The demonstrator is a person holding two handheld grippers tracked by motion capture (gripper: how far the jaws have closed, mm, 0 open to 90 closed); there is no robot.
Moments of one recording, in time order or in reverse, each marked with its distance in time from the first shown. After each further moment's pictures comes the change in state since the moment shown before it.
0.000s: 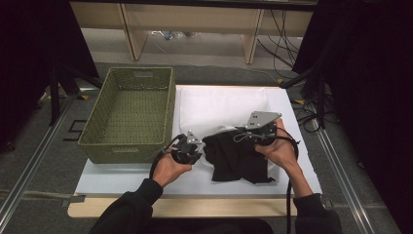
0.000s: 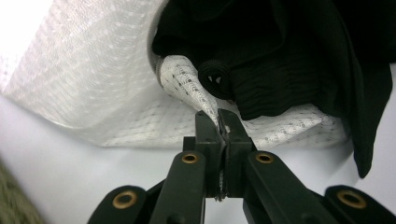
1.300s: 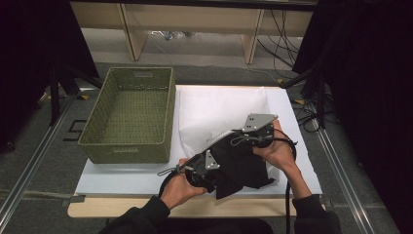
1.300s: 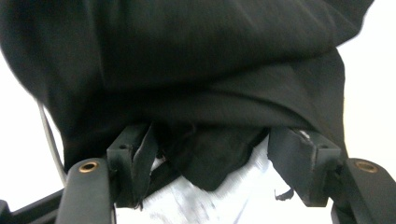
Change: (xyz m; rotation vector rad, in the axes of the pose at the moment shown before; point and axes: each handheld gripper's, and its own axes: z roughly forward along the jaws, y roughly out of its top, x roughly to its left) left arm -0.067 0.000 0.006 0.040 -0.018 0.192; right arm 0.008 0.004 0.002 0.011 0.026 -0.012
